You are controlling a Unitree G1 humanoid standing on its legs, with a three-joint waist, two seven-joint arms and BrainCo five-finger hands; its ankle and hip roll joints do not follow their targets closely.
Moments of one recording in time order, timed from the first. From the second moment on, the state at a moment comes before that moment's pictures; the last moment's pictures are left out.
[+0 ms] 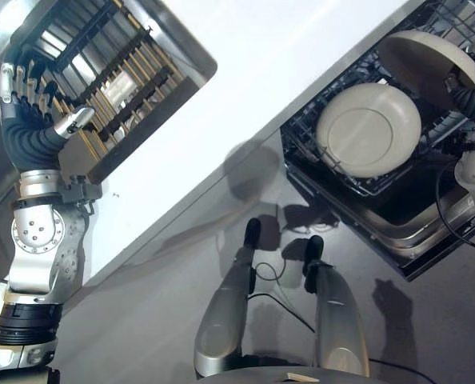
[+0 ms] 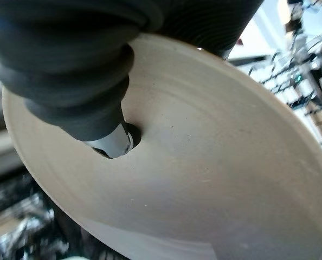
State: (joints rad) left arm -0.18 0.78 0.14 -0.19 -0.56 -0.32 0.30; right arm -0.69 -1.02 0.25 0.52 -0.22 -0.20 -0.63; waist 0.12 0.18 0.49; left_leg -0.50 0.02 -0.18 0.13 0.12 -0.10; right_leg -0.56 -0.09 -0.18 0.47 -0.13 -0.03
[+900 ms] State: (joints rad) left arm -0.18 0.80 0.13 -0.14 -0.56 -0.31 0.27; right arm -0.70 -0.92 0.24 0.74 0.03 -0.08 -0.57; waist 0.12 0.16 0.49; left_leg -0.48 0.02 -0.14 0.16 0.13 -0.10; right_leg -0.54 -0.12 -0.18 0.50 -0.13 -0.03
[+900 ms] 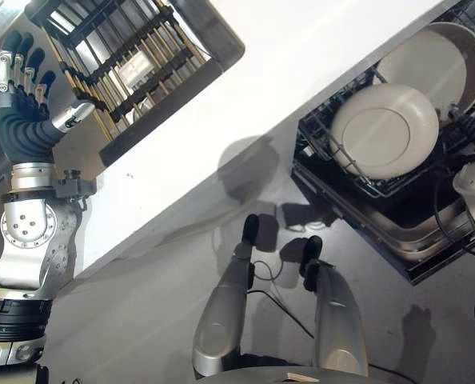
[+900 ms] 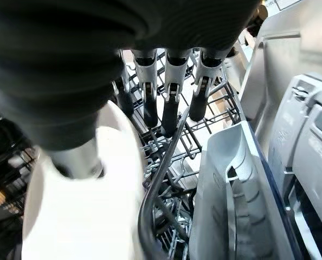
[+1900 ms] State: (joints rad) left arm 0.06 0.56 0.17 -0.12 -0.56 -0.20 0.09; right arm -0.20 -0.61 -0.19 0.22 0.13 -0.08 -0.59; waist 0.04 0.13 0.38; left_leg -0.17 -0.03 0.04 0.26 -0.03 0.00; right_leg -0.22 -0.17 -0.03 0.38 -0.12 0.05
